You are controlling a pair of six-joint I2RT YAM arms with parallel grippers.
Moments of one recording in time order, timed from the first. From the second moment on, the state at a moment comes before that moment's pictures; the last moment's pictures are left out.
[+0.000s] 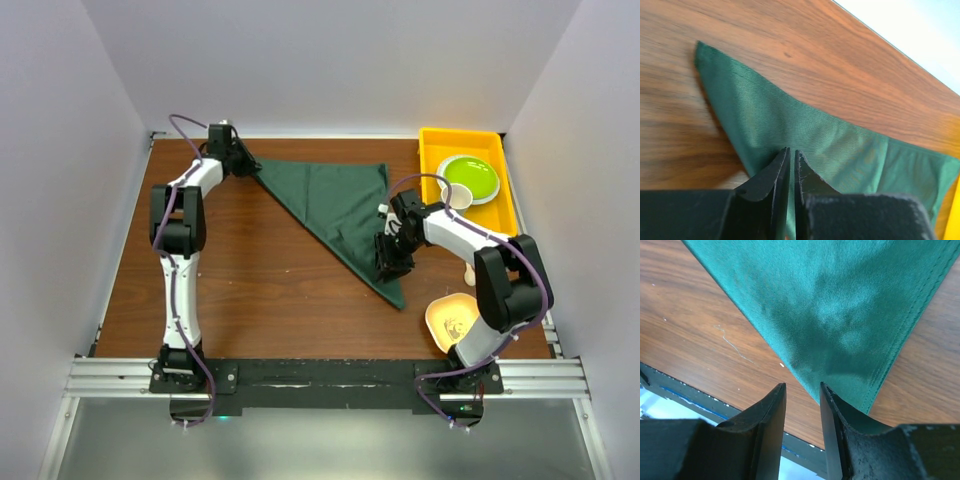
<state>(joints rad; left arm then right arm) -0.05 2.42 1.90 -0.17 0.23 -0.65 0.35 1.68 1.05 -0.76 -0.35 0.28</state>
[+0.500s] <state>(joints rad) -0.02 2.43 1.98 -0.27 0.20 -0.55 0.47 1.68 1.00 -0.71 -0.39 0.34</state>
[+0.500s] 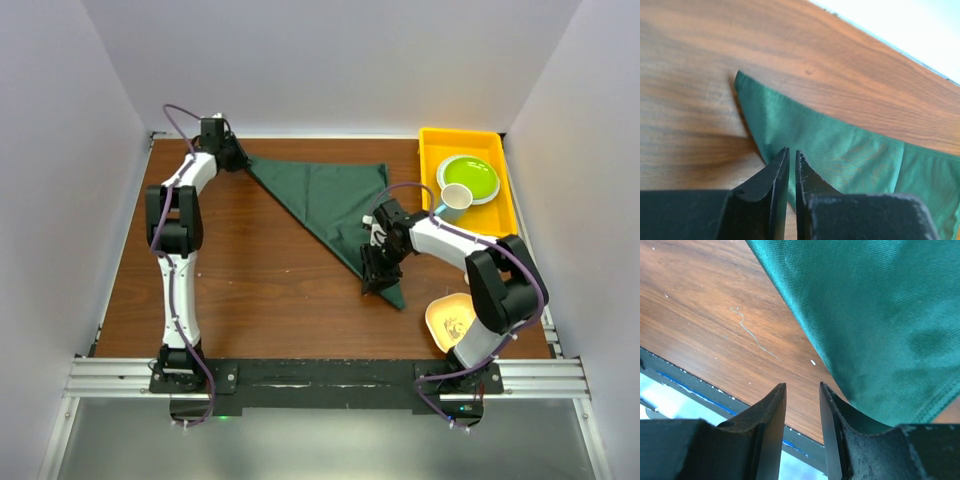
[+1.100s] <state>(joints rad) -0.02 2.46 2.05 -0.25 0.23 -0.58 0.37 1.68 1.08 -0.79 -0.29 0.31</state>
